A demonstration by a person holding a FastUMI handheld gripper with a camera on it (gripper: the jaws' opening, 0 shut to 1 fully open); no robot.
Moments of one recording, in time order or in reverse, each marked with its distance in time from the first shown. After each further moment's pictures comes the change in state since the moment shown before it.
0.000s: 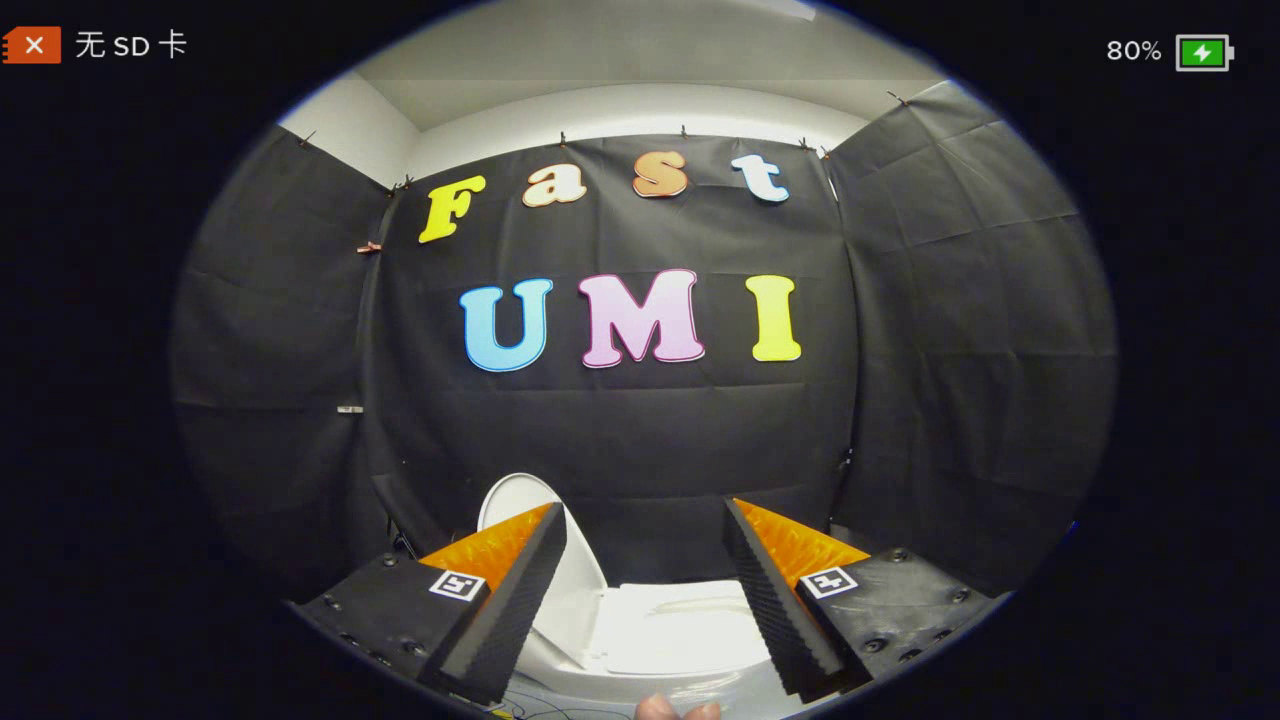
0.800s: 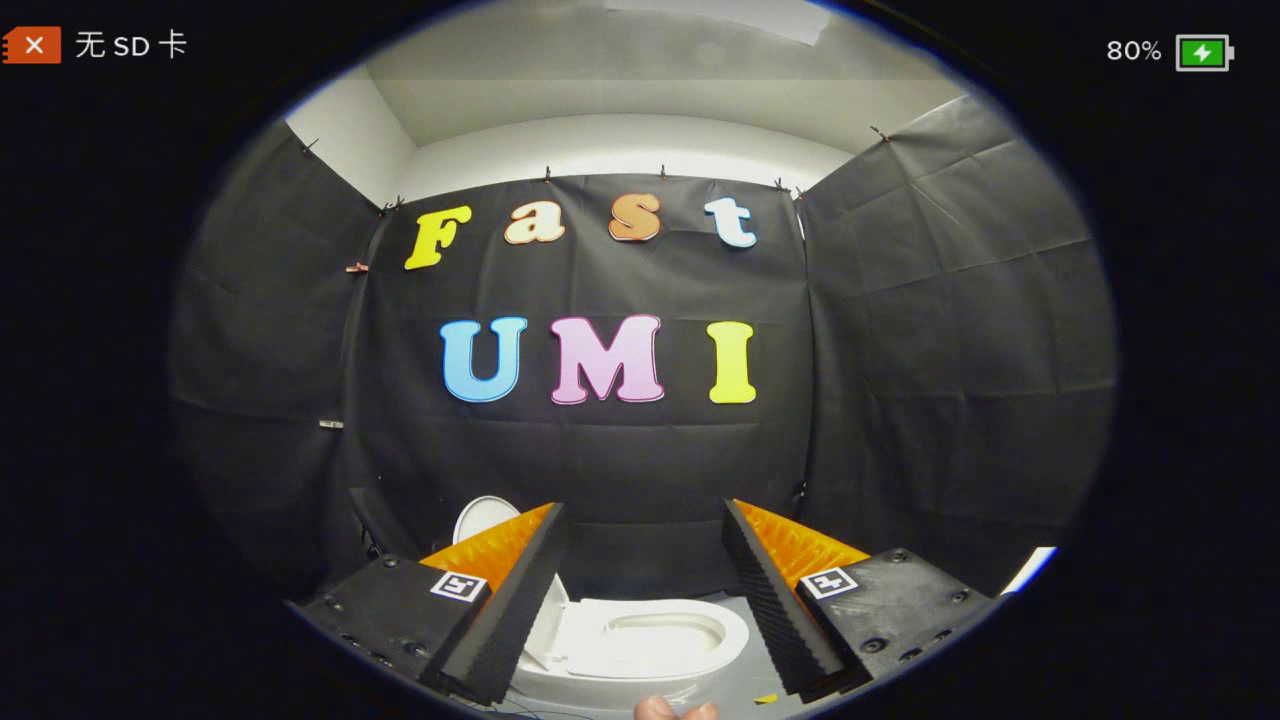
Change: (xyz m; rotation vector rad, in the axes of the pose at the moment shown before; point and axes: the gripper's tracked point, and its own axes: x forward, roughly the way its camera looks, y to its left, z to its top) arm -0.058 -0.041 0.050 -0.045 -0.083 -0.073
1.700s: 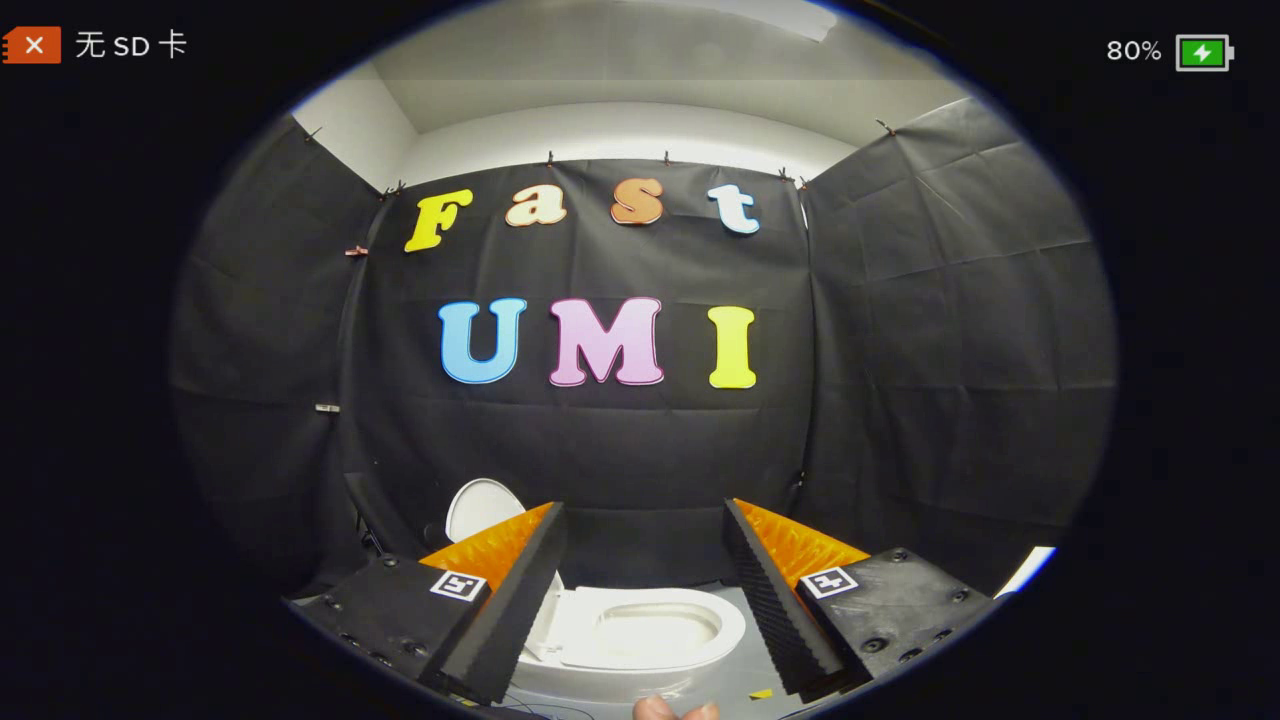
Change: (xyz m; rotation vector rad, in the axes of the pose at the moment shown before) arm 0.003 0.004 -0.015 -0.013 0.032 -0.001
